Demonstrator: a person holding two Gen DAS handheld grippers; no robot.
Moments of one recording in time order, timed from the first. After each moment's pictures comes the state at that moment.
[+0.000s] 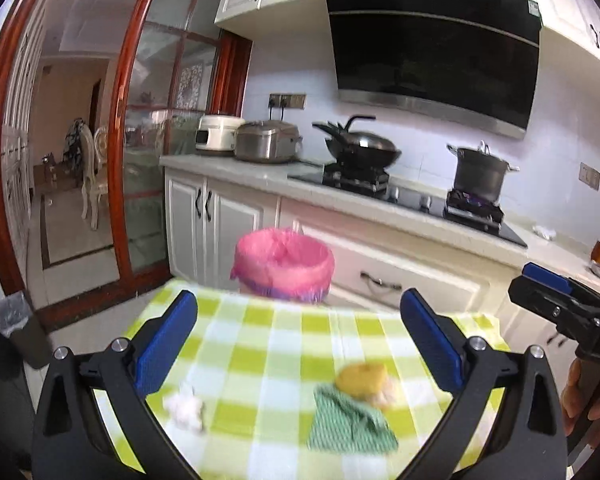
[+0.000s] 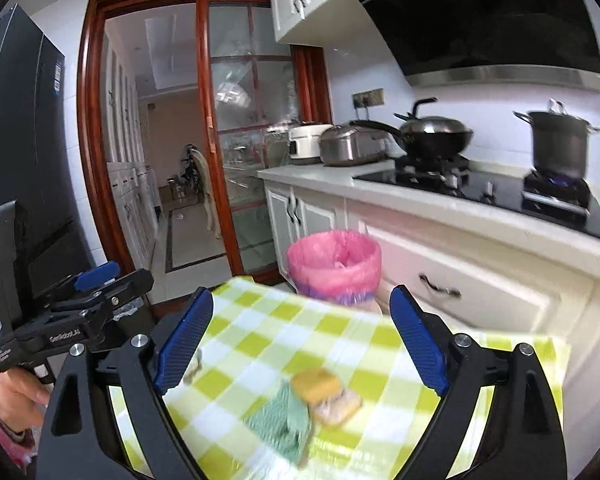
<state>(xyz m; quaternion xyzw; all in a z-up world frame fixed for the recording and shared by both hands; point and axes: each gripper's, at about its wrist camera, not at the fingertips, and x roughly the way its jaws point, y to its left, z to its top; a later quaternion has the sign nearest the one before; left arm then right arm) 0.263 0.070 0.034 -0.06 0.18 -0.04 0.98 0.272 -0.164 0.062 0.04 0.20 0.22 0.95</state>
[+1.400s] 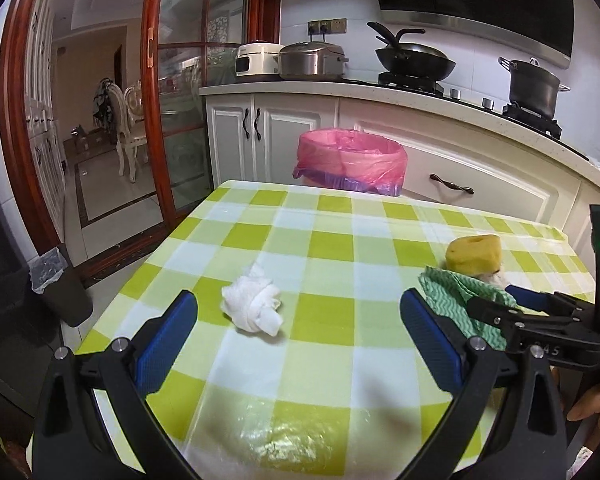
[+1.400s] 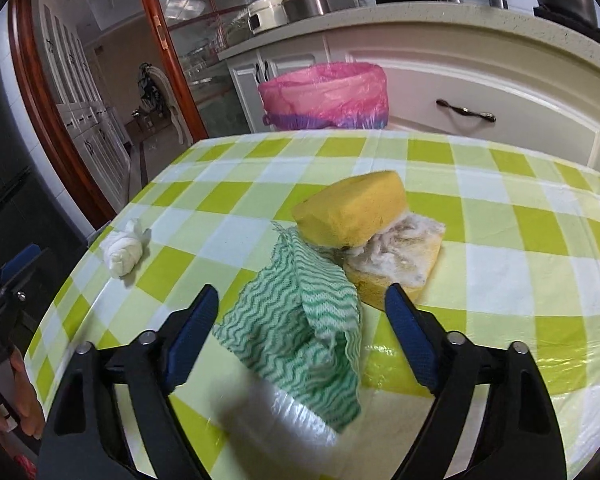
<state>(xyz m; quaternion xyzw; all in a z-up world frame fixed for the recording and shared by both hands) 0.281 0.127 -0.101 -0.02 0.29 0.04 0.96 0.335 -0.083 -0.137 0.06 0.40 0.18 0.90</state>
